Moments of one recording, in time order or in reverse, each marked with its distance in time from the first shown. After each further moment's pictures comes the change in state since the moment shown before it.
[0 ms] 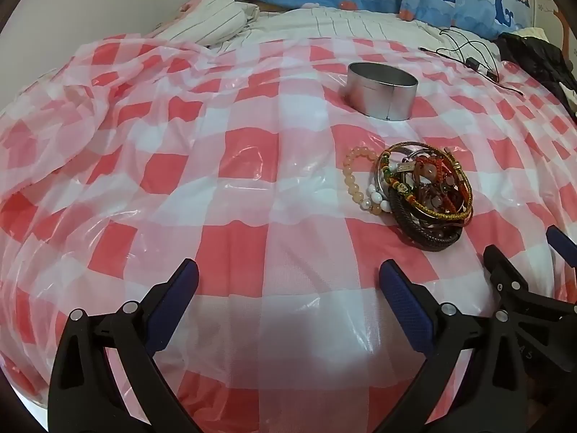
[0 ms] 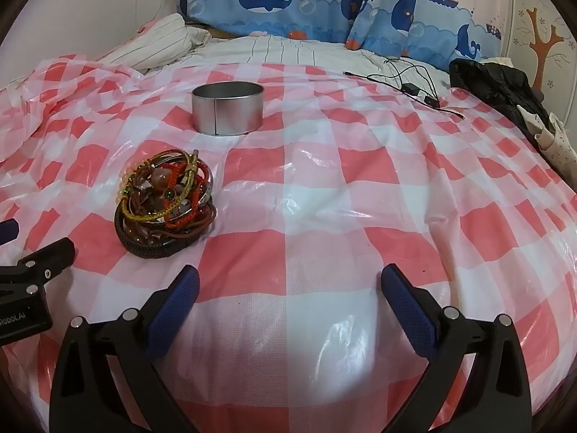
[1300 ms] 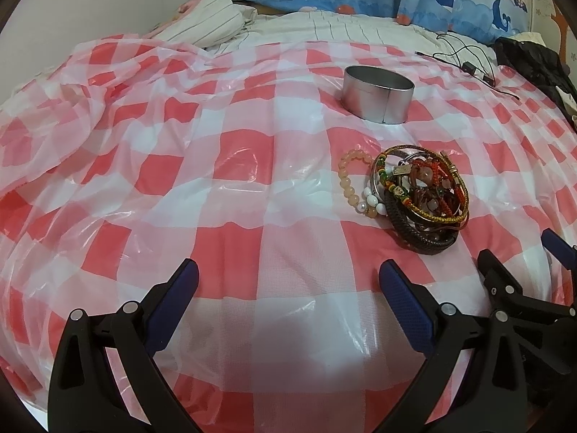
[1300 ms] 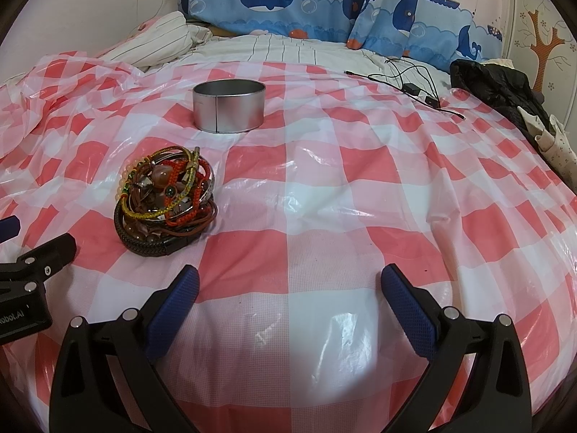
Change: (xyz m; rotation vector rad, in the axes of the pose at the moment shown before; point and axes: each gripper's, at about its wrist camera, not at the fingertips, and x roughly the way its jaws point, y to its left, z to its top) left arm 0.001 0.001 -0.002 -0.008 -0.028 -0.006; right arm 0.001 0.001 0.000 -0.004 0.001 -0.004
